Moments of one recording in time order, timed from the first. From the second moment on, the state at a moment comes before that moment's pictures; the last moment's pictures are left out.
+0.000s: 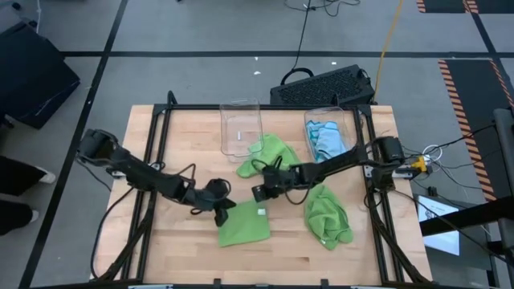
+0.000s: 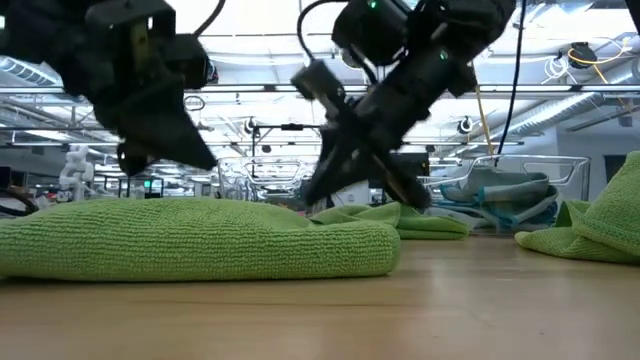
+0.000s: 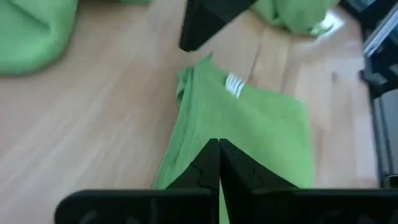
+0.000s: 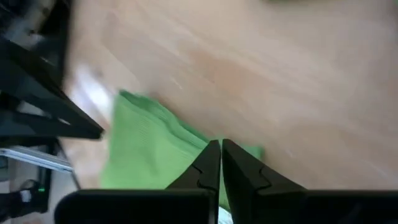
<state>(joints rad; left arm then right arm) -0.38 1.44 0.58 0.16 -0.26 -0.83 0.09 1.88 1.03 0.06 -0.06 1.26</state>
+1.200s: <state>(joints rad) -0.45 1.79 0.58 0.45 -0.10 -0.84 0.35 2.00 1.05 0.17 -0.16 1.82</state>
